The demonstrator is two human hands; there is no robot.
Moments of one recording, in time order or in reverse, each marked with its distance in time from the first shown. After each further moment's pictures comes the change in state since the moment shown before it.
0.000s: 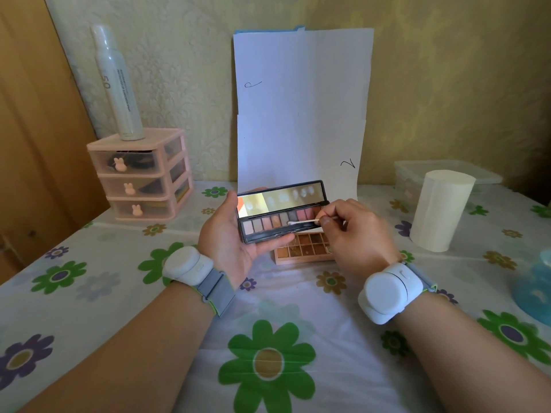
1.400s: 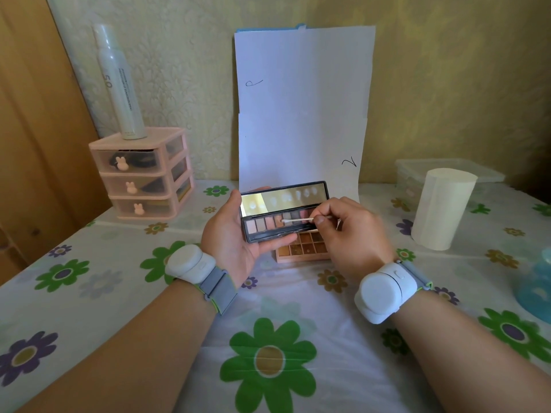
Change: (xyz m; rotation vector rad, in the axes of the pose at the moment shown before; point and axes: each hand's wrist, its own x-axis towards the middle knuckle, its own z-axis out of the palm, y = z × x) left_hand 0.000 -0.002 0.000 0.085 -0.063 0.067; right_hand -0.001 -0.003 0.006 0.052 0.013 -0.068
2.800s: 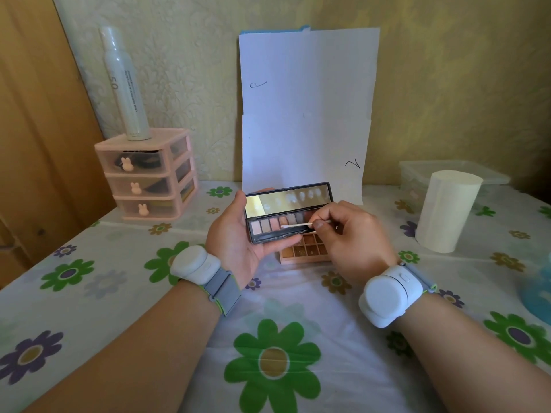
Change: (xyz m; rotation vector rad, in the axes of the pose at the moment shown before) left_hand 0.002 -0.001 -0.002 0.015 -0.013 0.001; right_hand 0.000 -0.001 0.001 0.040 -0.049 -0.013
